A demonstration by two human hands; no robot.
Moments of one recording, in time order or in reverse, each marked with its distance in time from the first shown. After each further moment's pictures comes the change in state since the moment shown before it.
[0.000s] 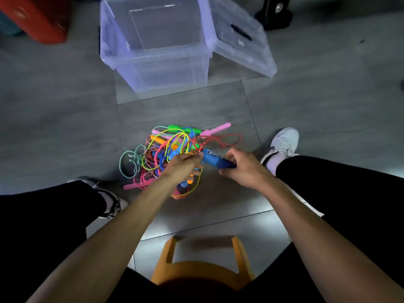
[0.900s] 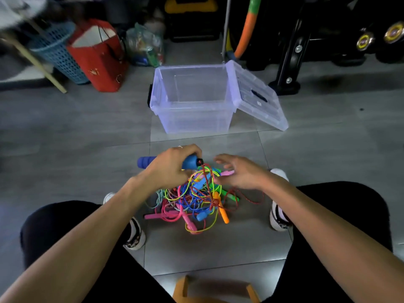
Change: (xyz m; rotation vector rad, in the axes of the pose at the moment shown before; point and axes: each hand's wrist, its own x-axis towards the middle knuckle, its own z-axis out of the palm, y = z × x) left_hand -0.067 0.056 -0.127 0.812 0.155 0.838; right_hand 0.009 -0.118 -0.032 -0.013 -0.138 -0.268
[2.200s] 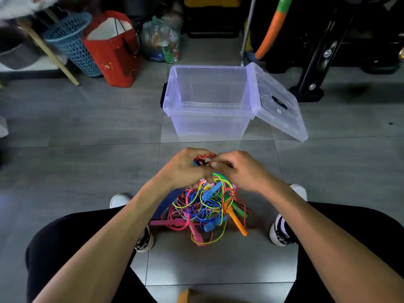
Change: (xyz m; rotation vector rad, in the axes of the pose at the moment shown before) left_hand 0.031 0.013 -0.025 -0.492 -0.021 -0.398; right_hand 0.055 -0.043 -0.009 -0.084 0.059 -0.327
